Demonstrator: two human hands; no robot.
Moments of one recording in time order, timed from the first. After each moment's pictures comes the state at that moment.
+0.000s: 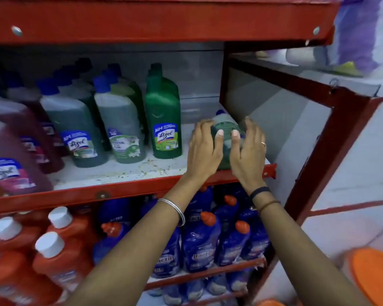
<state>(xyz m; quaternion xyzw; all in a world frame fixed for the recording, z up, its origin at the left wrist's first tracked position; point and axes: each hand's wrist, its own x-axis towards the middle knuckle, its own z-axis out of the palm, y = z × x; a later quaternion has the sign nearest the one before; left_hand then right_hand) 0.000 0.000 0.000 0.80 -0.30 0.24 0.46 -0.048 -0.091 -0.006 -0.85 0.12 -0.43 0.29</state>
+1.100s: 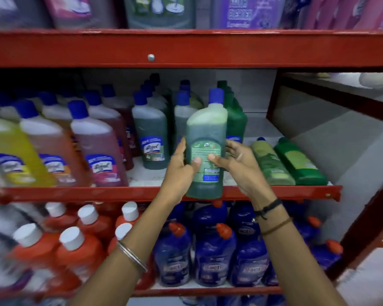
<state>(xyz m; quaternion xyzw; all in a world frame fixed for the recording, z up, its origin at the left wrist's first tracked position) -0.010 0.204 0.024 0.69 -0.18 0.03 0.70 -0.031 0.065 0.038 -0.69 -0.05 -0.14 0.71</state>
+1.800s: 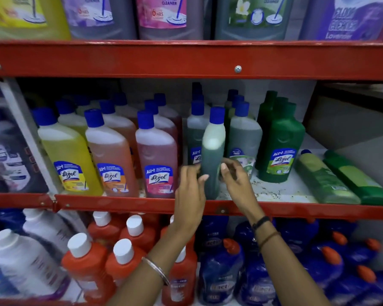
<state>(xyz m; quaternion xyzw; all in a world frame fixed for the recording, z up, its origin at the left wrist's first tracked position) 0.019 0.308 -0.023 0.82 -0.17 0.29 0.46 0.035 0.178 -0.019 -0.75 -0.06 -0.21 0.63</state>
